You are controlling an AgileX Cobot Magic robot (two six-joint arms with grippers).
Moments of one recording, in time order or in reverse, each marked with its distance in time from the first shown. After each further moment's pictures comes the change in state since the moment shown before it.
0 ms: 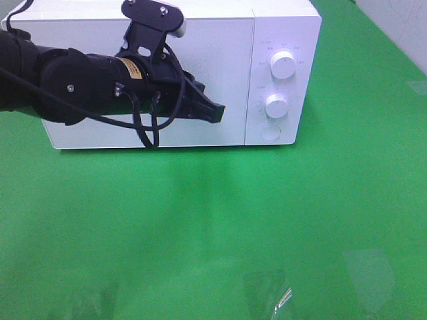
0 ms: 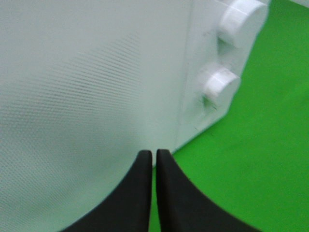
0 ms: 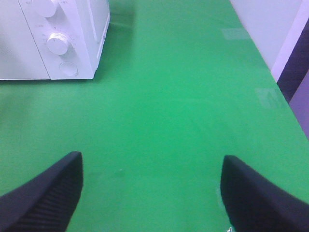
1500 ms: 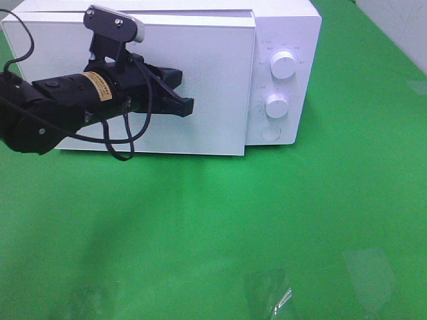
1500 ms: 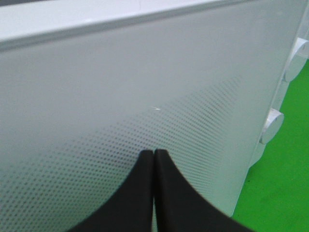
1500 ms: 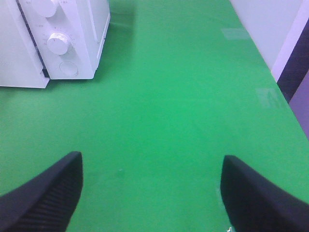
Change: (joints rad) left arm 0.156 0.095 0.091 0.388 -0.417 -0.322; right arm 0.000 0.000 0.000 -0.001 0.000 0.000
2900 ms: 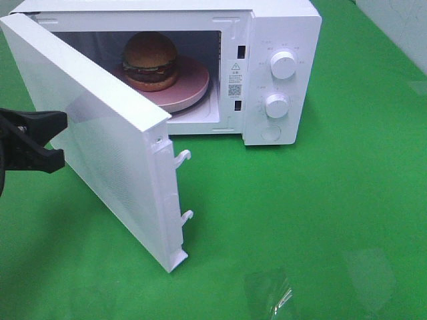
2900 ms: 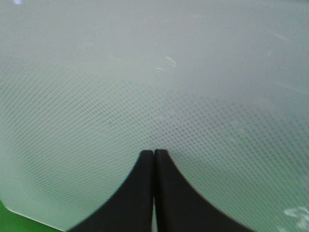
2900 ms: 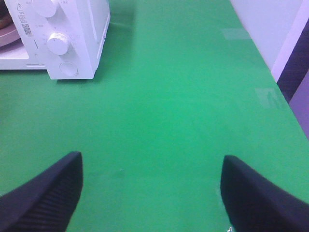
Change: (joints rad) left arm 0.341 -0.363 0.568 0.254 -0.209 -0.133; right arm 0.000 0.000 0.000 -0.001 0.000 0.000
